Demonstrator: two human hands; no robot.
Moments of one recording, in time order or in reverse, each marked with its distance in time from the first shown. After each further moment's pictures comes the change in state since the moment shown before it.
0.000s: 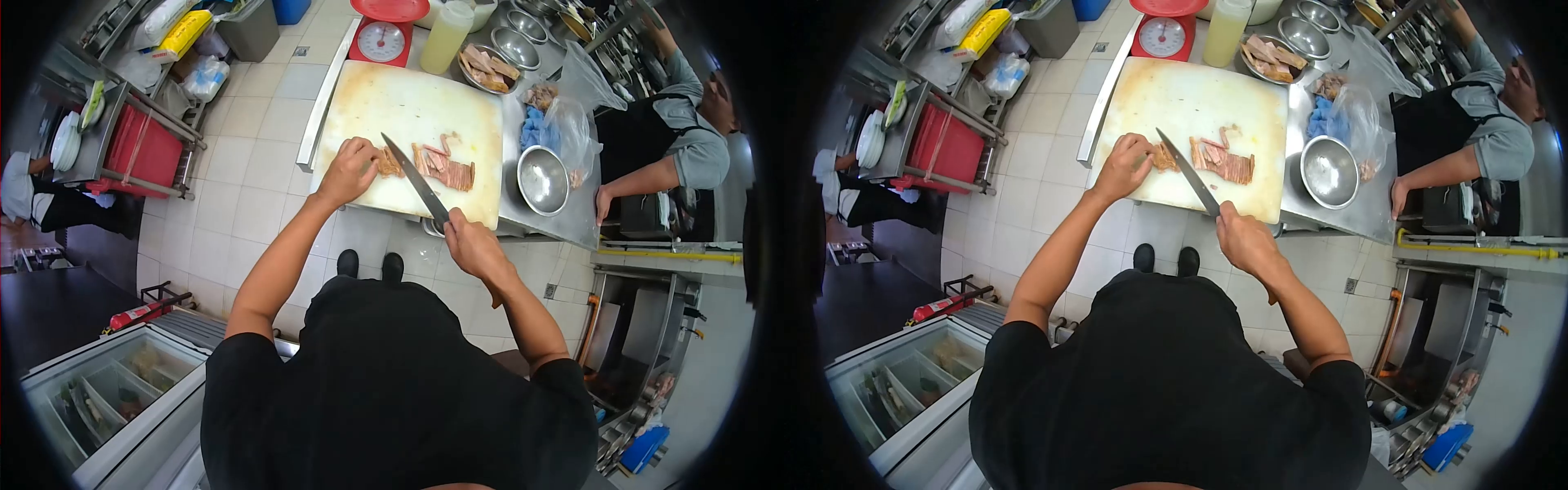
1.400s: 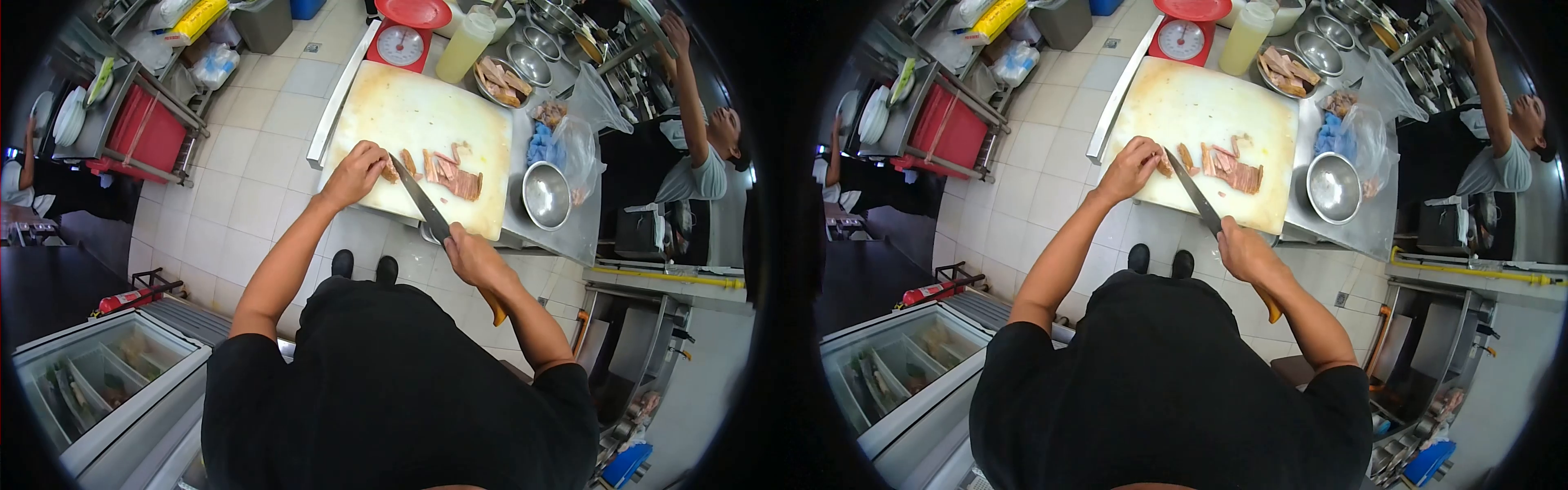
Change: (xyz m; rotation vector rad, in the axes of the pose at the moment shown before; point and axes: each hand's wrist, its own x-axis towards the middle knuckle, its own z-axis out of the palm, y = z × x) left_hand -0.008 -0.006 -0.003 -0.132 0.018 -0.072; right_hand 0.001 -0.007 -0.001 0.056 -0.113 -0.051
